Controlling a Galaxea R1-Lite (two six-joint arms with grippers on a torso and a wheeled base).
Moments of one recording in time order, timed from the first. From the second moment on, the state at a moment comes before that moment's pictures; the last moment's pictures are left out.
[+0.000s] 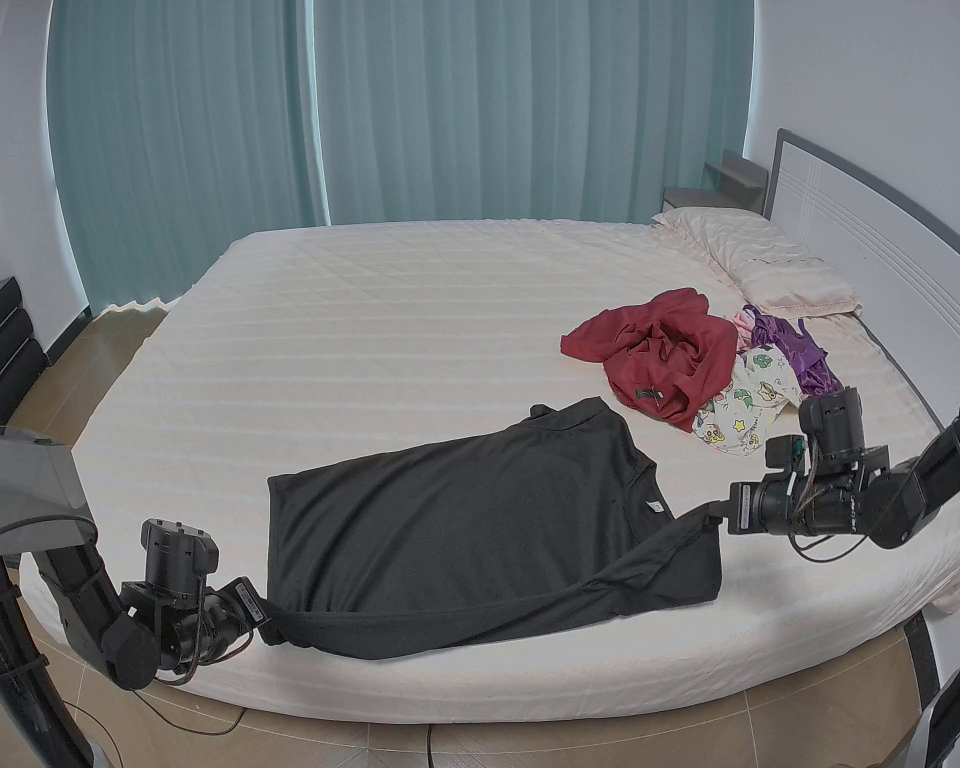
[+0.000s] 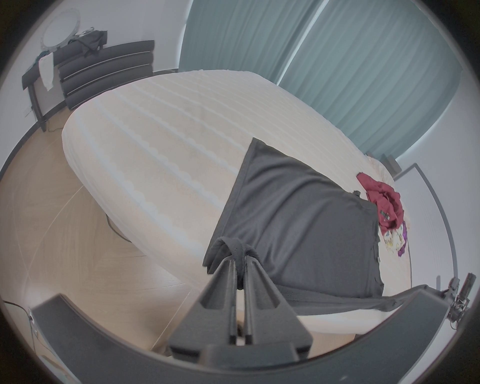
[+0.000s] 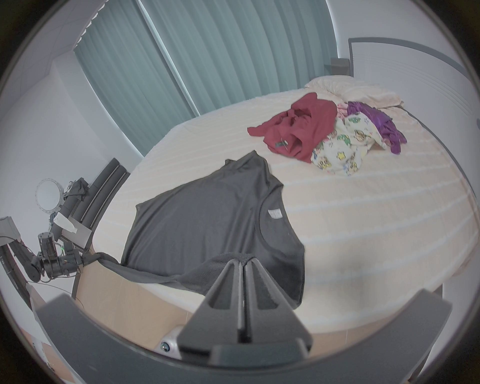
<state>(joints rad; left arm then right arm) -0.18 1.99 -0.23 -0.96 0.14 -0.75 0.21 1.87 -0.71 -0.46 0.15 0.22</state>
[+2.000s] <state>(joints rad) -0.08 2.35 -0.62 -0.91 0.15 -0.77 0.21 2.39 -1.23 -0.43 0.06 0.79</state>
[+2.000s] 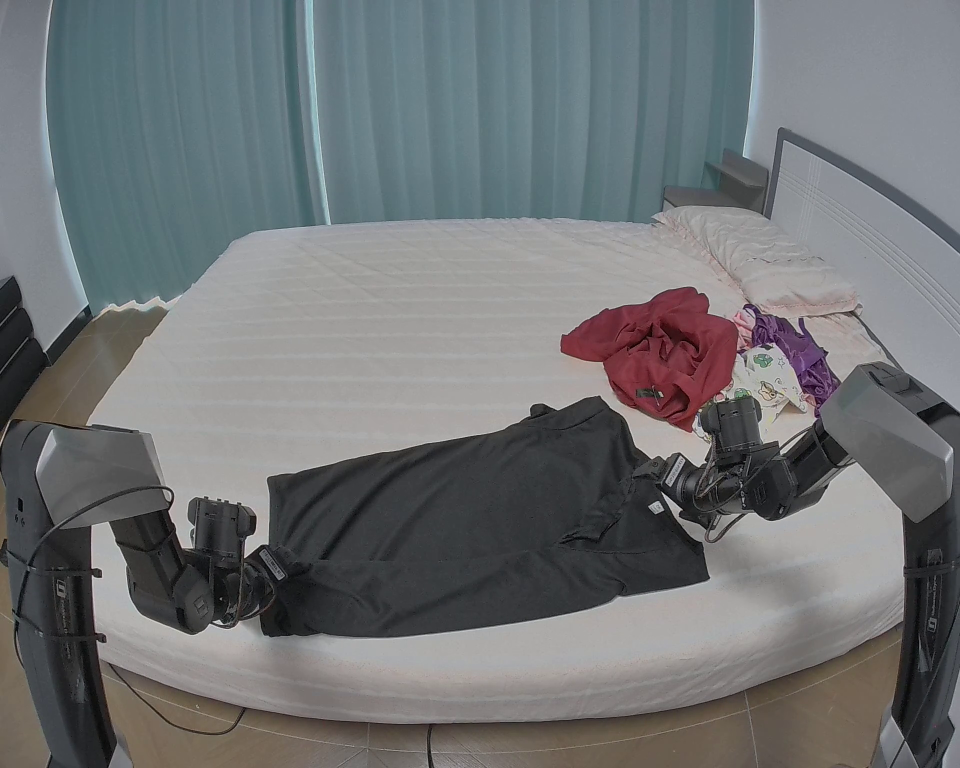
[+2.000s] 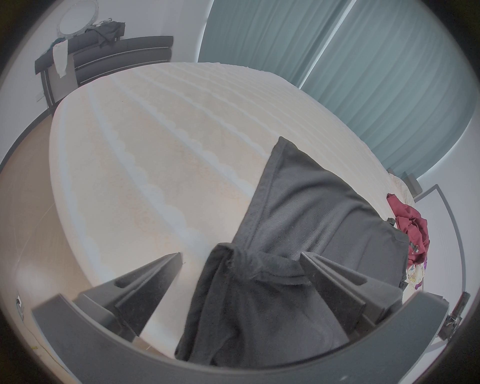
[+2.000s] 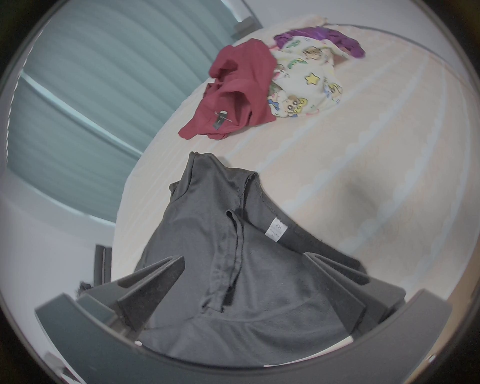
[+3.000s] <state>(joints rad) -0.06 2.21 -0.39 -1.07 0.00 -0.99 0.29 2.66 -1.75 -0.24 -0.12 0.81</state>
